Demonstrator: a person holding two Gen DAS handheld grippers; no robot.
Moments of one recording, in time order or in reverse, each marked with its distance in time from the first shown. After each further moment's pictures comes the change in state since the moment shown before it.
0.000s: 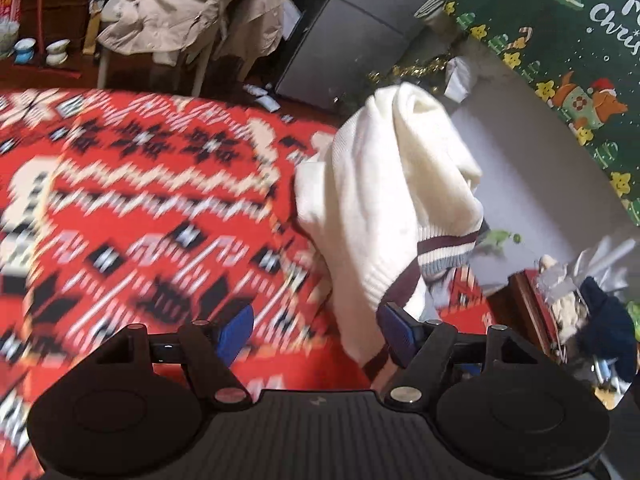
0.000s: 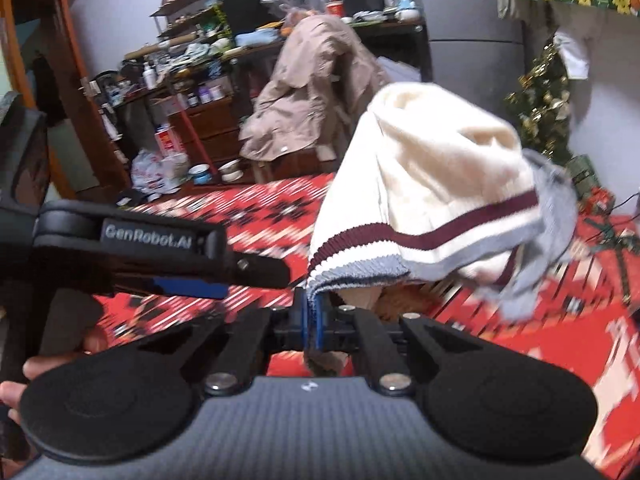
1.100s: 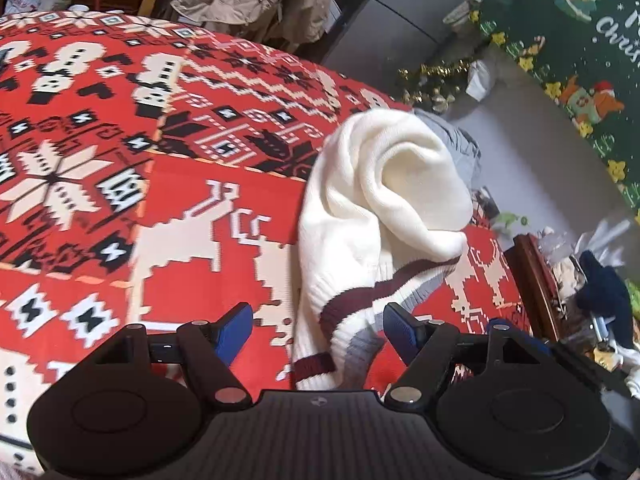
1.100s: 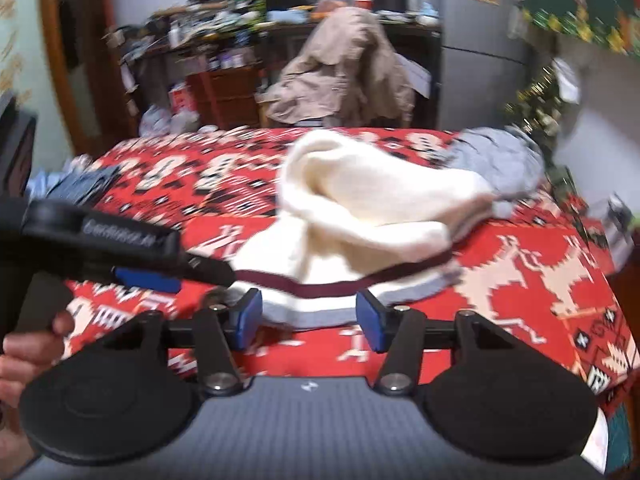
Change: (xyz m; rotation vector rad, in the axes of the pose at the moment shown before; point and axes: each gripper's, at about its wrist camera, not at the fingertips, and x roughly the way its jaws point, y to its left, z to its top) left arm -0.081 0.042 -0.129 -0.081 -0.003 0.029; right arm -0.178 0.109 -0.130 -0.115 0.039 -0.083
